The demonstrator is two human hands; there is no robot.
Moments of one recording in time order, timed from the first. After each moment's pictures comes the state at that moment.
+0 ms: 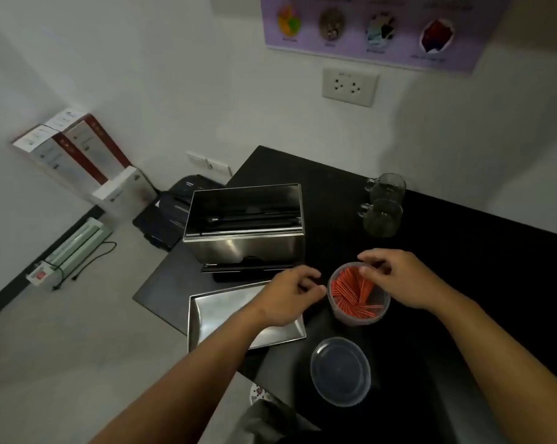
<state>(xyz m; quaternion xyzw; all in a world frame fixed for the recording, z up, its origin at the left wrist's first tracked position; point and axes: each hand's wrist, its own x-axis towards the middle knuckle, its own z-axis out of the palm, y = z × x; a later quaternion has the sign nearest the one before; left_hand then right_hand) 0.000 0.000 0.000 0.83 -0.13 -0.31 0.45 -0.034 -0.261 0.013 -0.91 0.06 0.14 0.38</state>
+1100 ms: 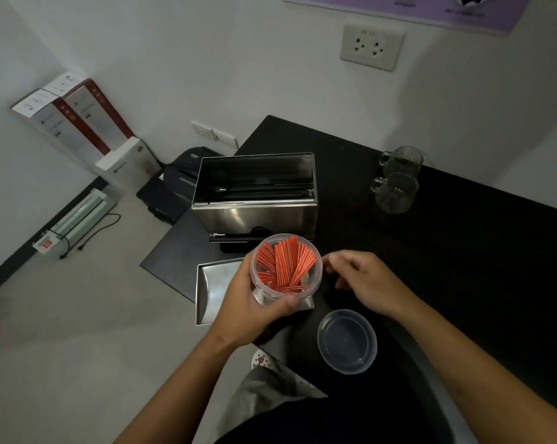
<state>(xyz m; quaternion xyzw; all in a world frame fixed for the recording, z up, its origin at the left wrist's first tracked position) -0.066 0.080 -0.003 0.78 -0.12 -0.09 0.61 -0.063 -0.174 0.005 -0.82 0.07 0.18 0.54</state>
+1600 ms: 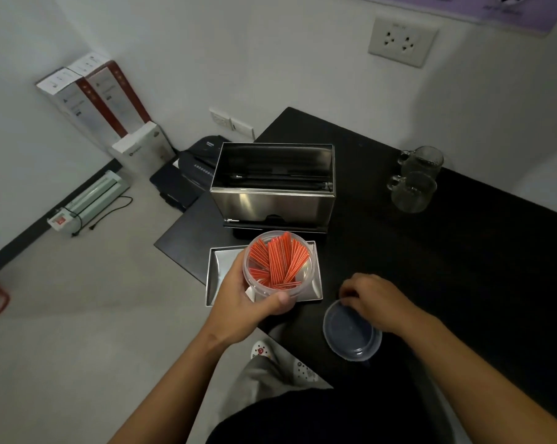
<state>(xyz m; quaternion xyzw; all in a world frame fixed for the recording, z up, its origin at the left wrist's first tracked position) -0.089 0.105 0.002 0.80 -0.06 -0.07 0.60 -0.076 -0.179 -0.047 -0.94 -0.07 0.28 0.18</state>
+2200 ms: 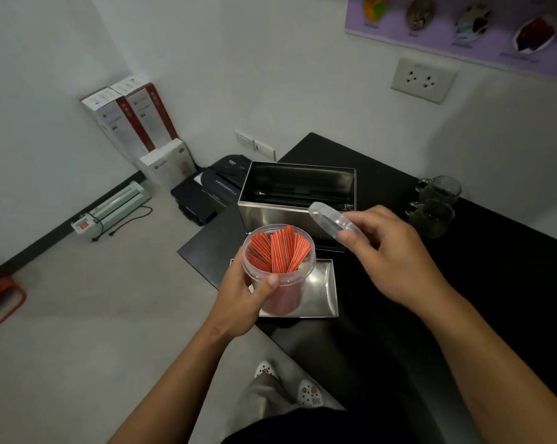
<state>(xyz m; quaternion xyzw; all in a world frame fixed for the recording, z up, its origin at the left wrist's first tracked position) -0.077 0.125 0.030 0.76 -0.07 -0.02 0.65 -0.052 -0.128 0.105 -0.89 -0.06 -0.04 0.44</state>
